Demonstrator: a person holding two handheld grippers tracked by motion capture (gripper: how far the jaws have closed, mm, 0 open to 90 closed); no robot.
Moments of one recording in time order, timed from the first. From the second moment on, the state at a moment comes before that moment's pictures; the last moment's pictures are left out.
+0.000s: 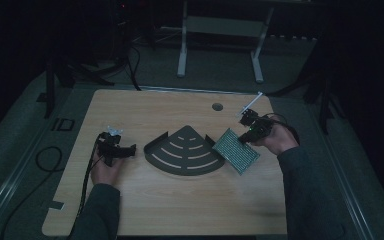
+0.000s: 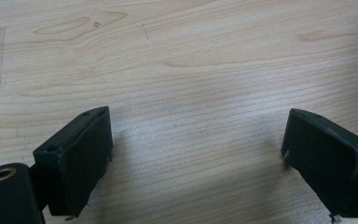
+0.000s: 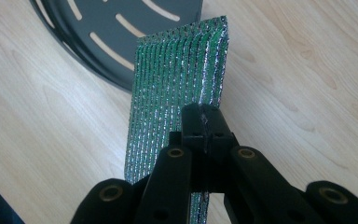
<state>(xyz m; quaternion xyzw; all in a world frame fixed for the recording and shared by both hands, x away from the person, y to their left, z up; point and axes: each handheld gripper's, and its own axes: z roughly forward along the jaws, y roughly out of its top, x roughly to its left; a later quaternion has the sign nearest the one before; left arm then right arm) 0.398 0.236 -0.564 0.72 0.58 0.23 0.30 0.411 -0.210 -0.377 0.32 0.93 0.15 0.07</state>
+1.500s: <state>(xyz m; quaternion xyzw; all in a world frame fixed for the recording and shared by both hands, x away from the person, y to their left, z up) 0.398 0.236 -0.564 0.73 0.58 0.23 0.30 0.448 -0.159 -0.371 0.33 0.93 0.16 0.07</state>
